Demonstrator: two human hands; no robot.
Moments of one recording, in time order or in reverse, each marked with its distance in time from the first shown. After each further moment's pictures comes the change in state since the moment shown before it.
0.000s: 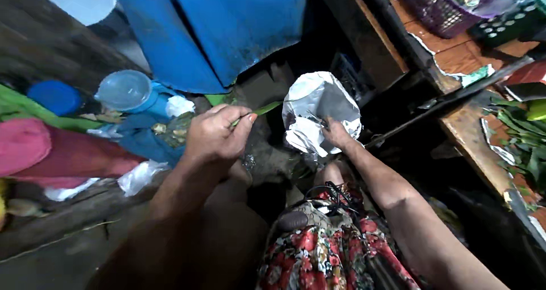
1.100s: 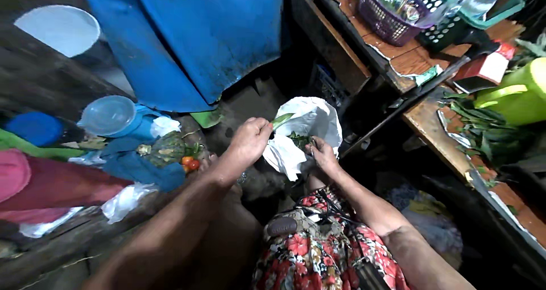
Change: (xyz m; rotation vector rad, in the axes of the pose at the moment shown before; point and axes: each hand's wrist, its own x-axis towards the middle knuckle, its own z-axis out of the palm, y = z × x) left_hand 0.037 0.032 0.066 -0.145 -0.428 -0.314; right_hand -0.087 -0.009 0.024 0.630 0.273 -0.036
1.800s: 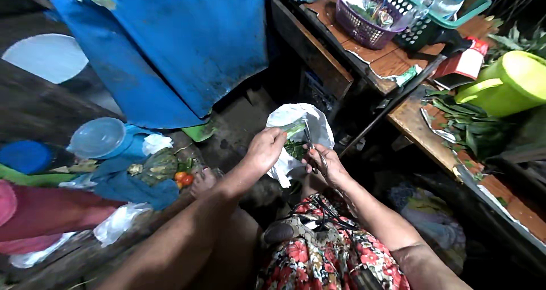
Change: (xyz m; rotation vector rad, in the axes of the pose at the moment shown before) left_hand 0.013 0.035 0.036 -0.075 -0.092 0.083; right_hand -0.046 -0.062 -0.037 0.590 -0.145 0.022
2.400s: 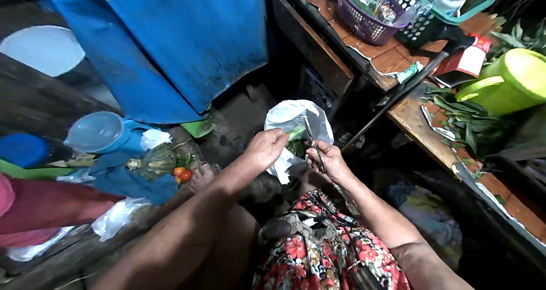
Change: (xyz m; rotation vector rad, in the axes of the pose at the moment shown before) left_hand -0.001 -0.004 -0.001 0.117 -0.118 0.051; right_hand -0.004 -0.006 -0.004 -0.180 0.027 -0.047
